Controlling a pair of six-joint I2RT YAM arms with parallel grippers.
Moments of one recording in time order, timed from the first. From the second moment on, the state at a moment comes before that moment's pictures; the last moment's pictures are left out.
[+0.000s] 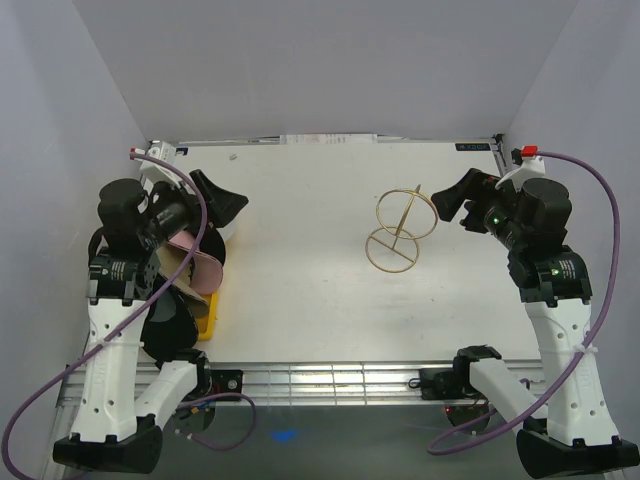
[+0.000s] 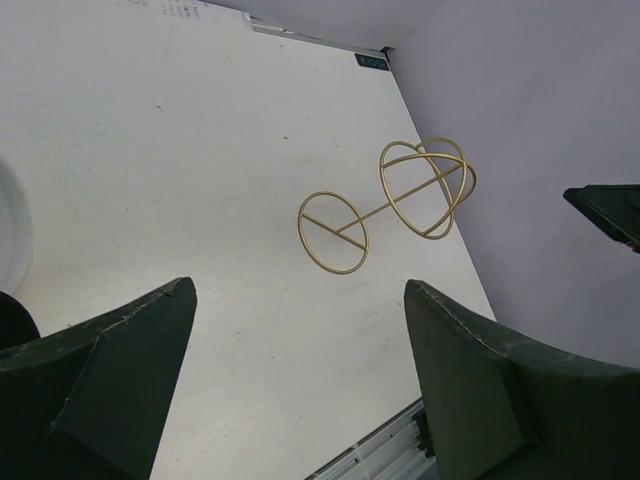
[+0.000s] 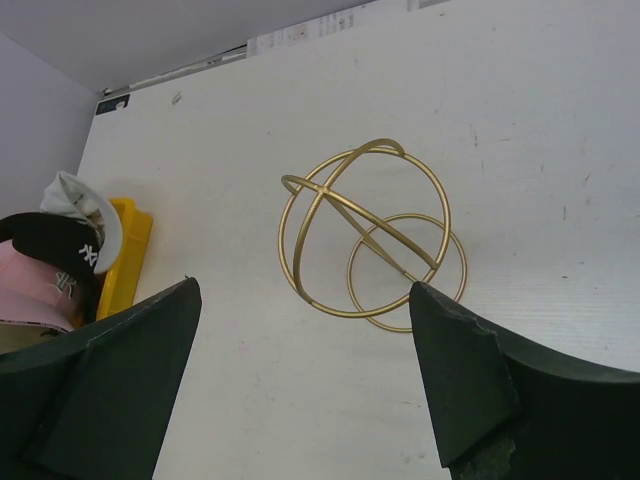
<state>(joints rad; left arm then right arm) -0.05 0.88 1.23 -0.58 0.52 -0.48 0.12 0.85 1.21 -0.66 -0.20 0.41</state>
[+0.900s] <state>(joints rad) -0.05 0.90 1.43 -0.66 0.35 -0.66 1.13 1.26 1.15 -0.32 -0.02 0.51</state>
